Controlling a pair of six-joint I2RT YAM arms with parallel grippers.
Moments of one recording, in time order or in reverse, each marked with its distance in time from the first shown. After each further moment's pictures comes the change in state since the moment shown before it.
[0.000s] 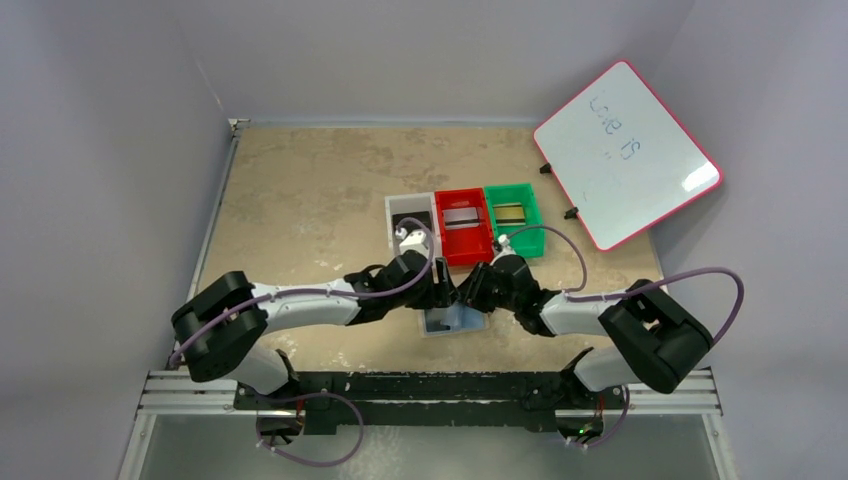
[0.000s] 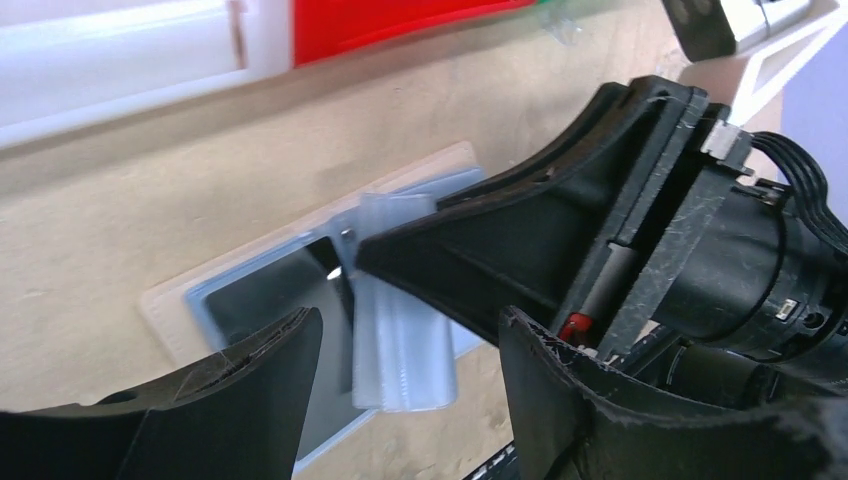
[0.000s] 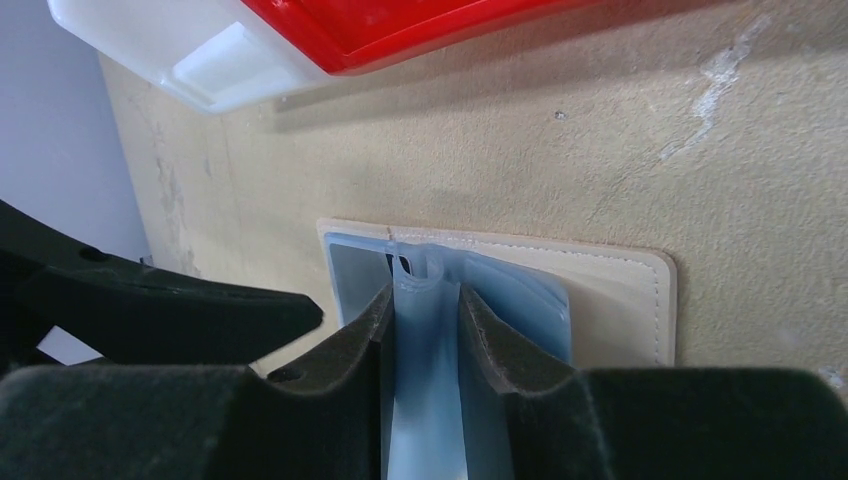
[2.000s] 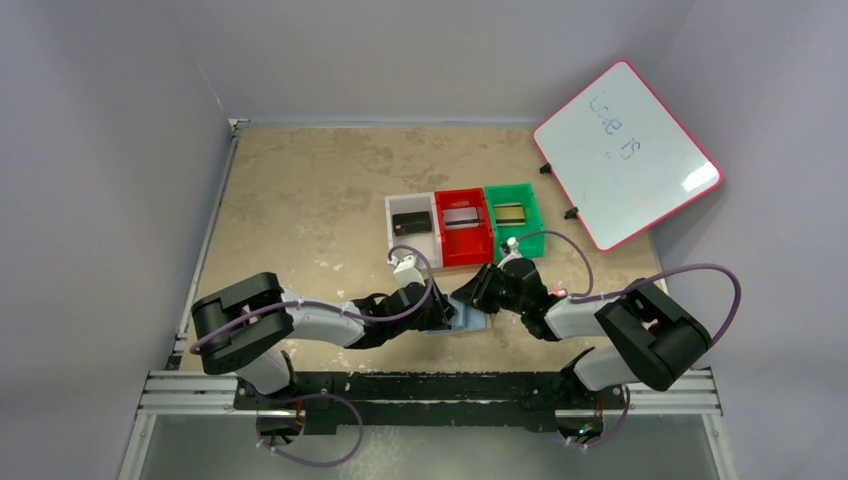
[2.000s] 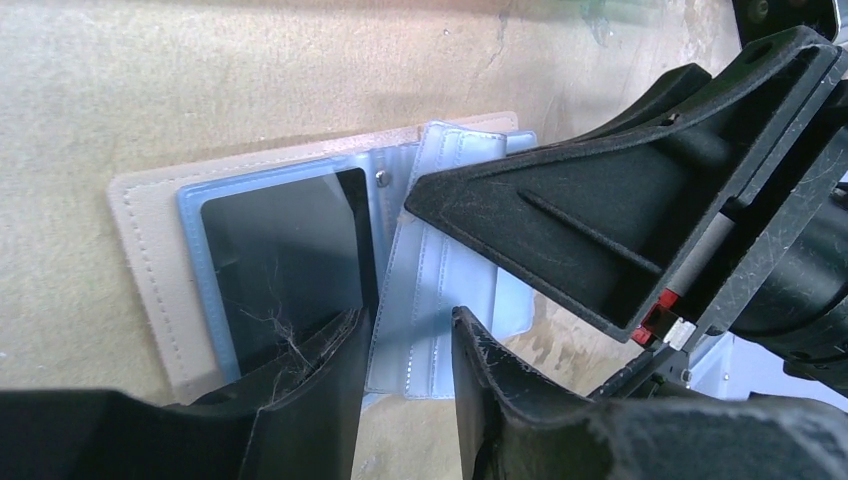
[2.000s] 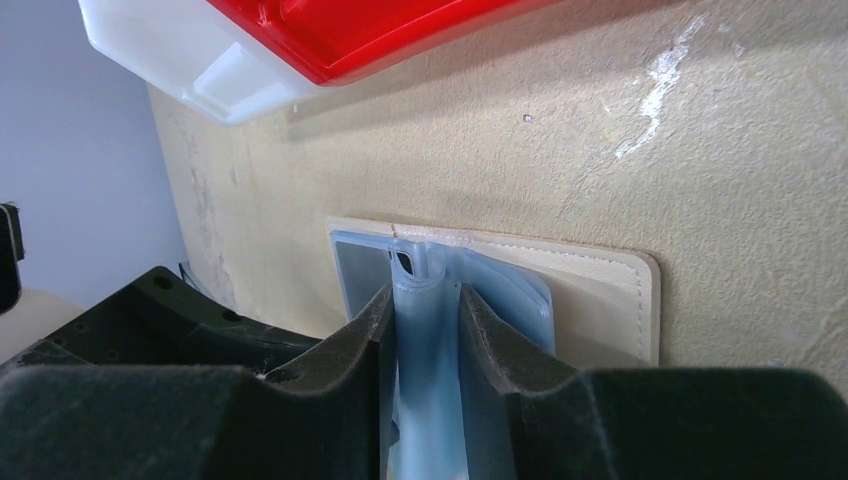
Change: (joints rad) left arm -0.136 0.088 -0.159 0.282 -0.177 -0.259; right arm -0.057 0.015 -0.077 0.148 -0.058 0.042
